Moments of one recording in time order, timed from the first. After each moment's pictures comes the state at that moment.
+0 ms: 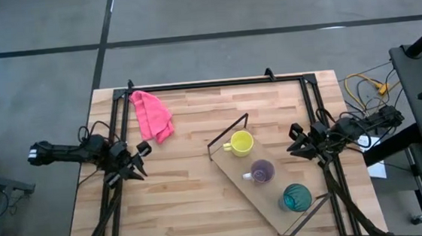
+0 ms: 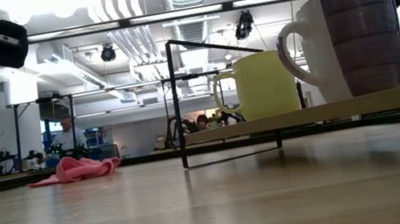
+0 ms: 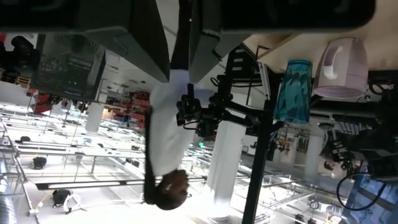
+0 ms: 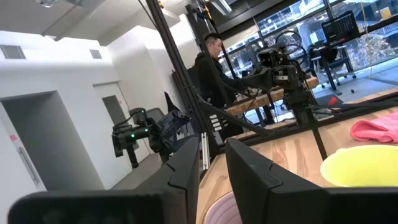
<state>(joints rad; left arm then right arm) -0.10 0.14 0.00 0.40 0.55 -0.38 0.32 0.03 0.01 0.27 0.00 0.41</state>
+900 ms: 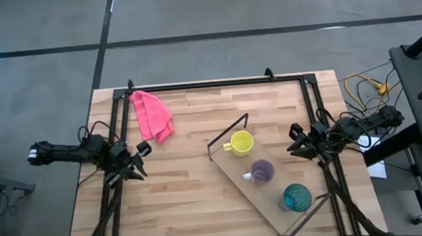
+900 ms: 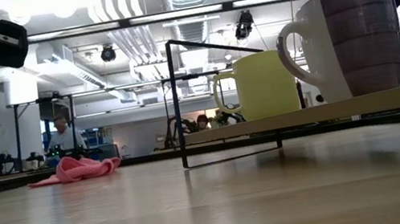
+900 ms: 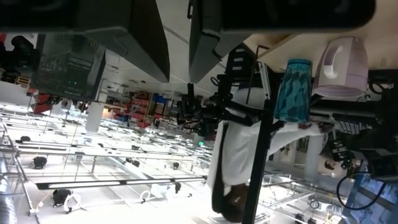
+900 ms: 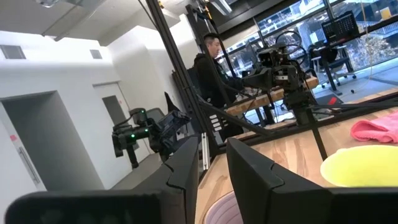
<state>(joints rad) -0.10 0.14 0.00 0.40 0.55 -0.38 0.32 0.03 0.01 0.27 0.00 0.41</state>
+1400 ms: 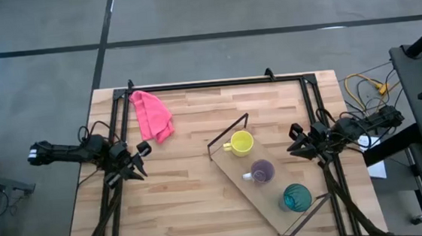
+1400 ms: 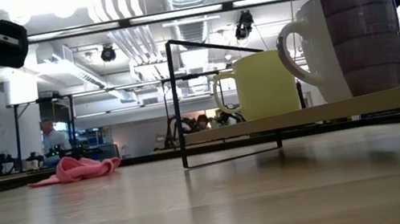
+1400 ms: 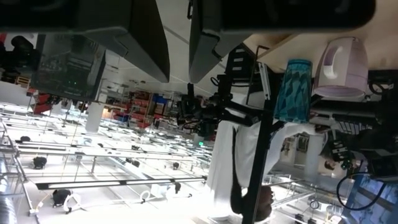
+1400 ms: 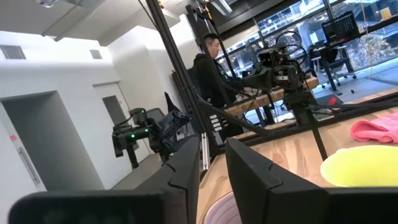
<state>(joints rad) -0.10 0.14 0.00 0.40 0.55 -0.38 0.32 0.03 0.01 0.27 0.00 0.41</state>
